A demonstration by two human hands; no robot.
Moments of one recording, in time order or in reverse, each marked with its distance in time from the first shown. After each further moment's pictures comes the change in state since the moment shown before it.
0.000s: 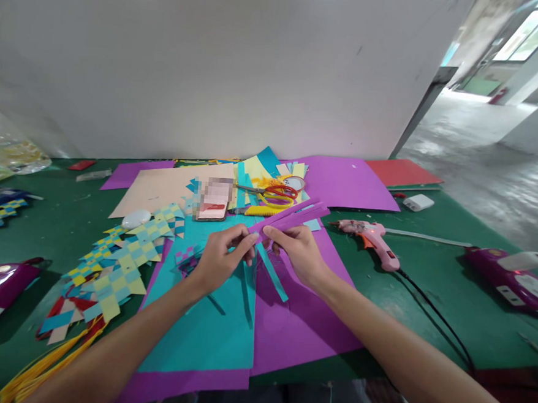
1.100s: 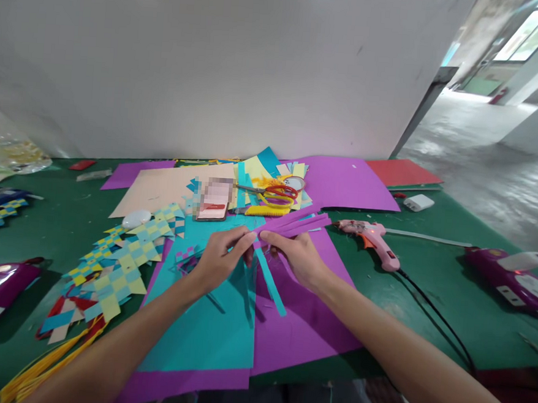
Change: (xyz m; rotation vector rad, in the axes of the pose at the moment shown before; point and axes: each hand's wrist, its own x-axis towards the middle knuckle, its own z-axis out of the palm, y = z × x) left_hand 0.001 0.001 -0.003 0.060 -0.042 0.033; right_hand -0.004 0.003 0.003 0.157 -0.014 0.102
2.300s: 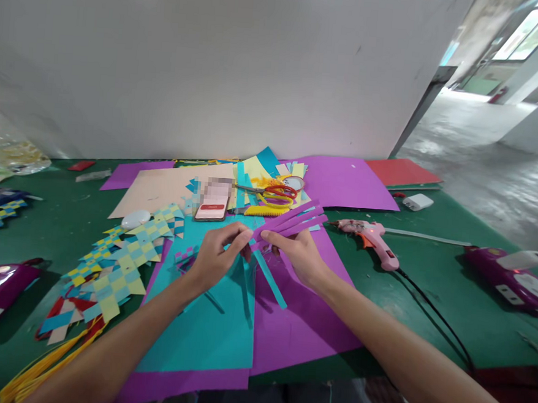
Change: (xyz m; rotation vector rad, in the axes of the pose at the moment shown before) left_hand 0.001 -0.001 -0.003 0.011 0.069 0.060; right_hand 0.002 0.001 -0.003 -0.073 -0.001 -0.138
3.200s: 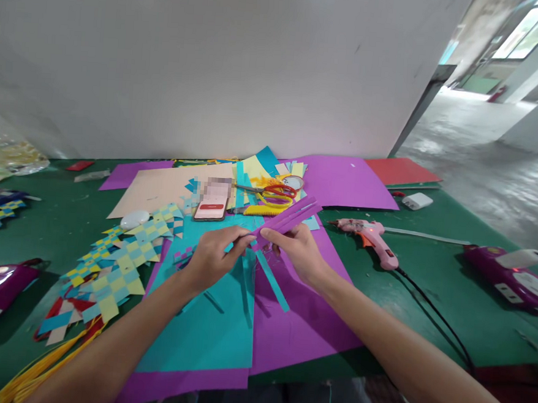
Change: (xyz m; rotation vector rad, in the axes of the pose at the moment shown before) left_hand -0.001 -0.006 -0.004 0.439 0.035 0.214; right_hand 0.001 -0.002 -0.003 -0.102 -0.028 0.023
